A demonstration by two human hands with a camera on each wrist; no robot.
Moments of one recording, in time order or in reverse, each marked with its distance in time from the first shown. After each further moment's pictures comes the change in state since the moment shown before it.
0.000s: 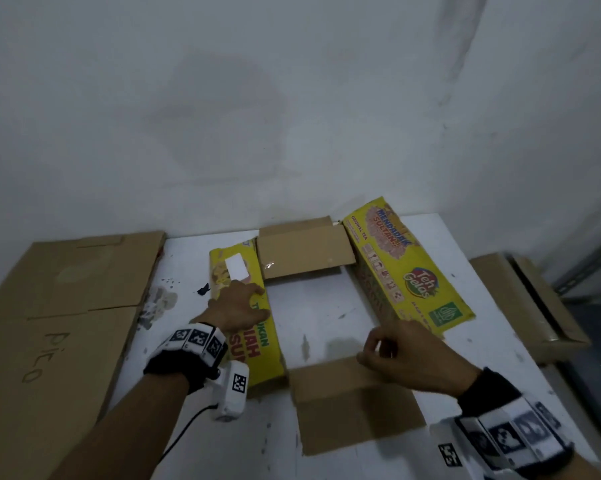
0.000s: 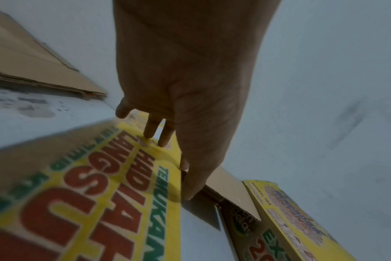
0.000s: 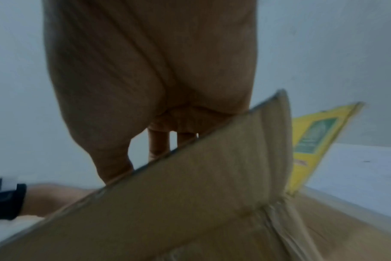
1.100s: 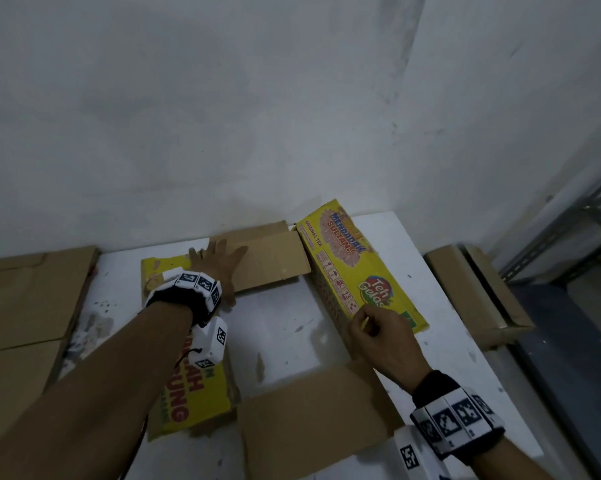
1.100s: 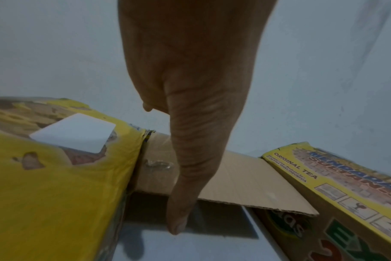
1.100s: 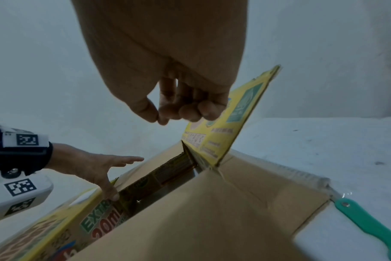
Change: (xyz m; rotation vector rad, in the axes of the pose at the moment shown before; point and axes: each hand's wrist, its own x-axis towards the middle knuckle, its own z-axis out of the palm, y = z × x) left_hand 0.105 0.077 -0.040 0.600 -0.054 0.059; right_hand 0.026 0.068 0.000 0.226 0.516 0.157
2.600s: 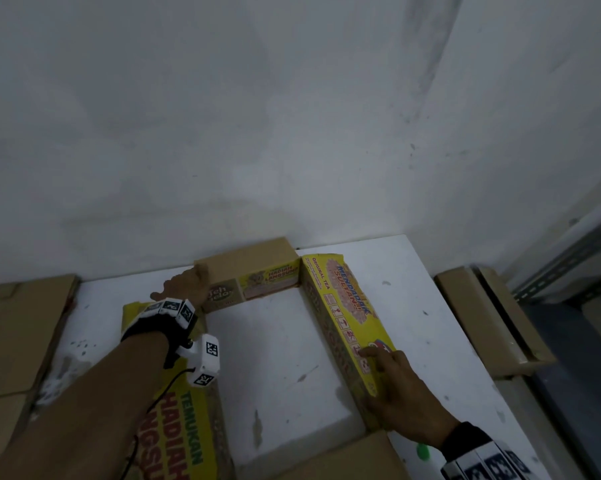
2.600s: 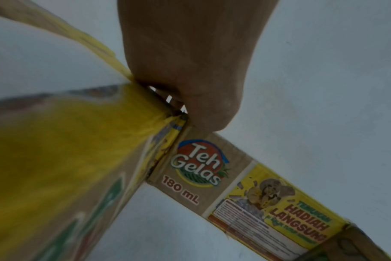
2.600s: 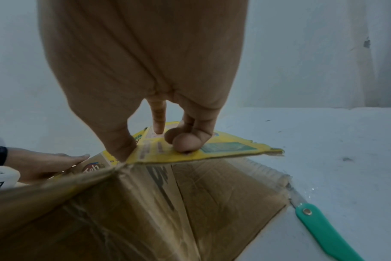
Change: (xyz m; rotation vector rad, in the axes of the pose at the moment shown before) left_hand 0.082 -0.051 0.024 -0.674 0.202 -0.437; right_hand 0.037 0.047 -0.005 -0.117 -0.396 0.153
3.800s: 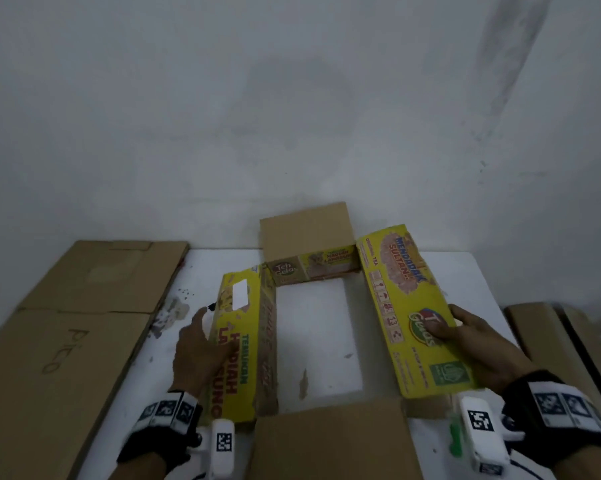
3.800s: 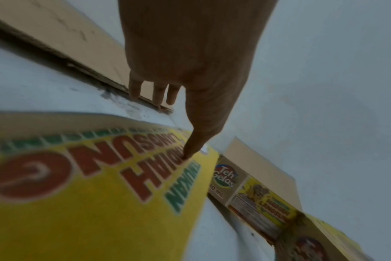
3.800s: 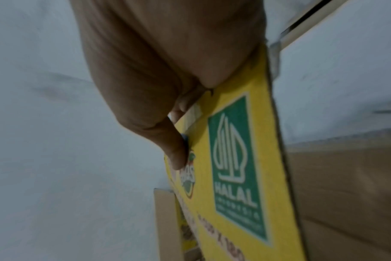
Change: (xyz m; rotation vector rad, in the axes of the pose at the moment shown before) left_hand -0.214 -0.127 0.012 -0.512 0.203 -0.123; right_hand 0.001 -0.052 -0.075 0.831 -0.047 0.261
